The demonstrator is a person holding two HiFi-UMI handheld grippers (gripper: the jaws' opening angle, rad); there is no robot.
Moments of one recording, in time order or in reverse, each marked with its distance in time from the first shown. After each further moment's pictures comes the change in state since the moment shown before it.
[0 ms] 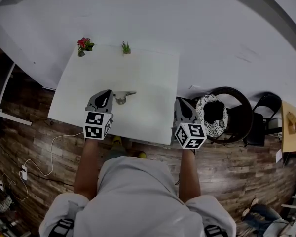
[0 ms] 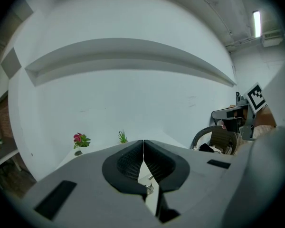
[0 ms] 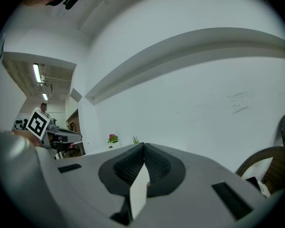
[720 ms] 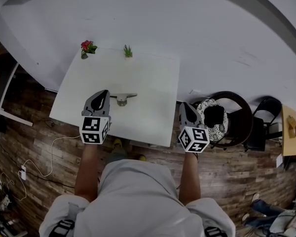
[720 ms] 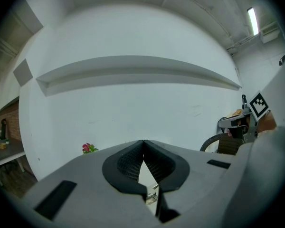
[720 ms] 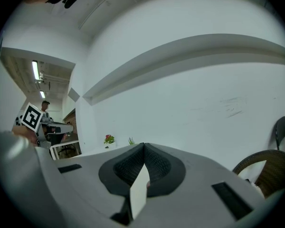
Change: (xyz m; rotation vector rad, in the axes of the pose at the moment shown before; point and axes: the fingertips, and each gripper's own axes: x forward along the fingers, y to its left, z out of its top) left arm -0.034 0.006 0.032 -0.007 -0.133 0.087; right arm -0.022 -0.017 0.006 -0.009 -0.017 -0.043
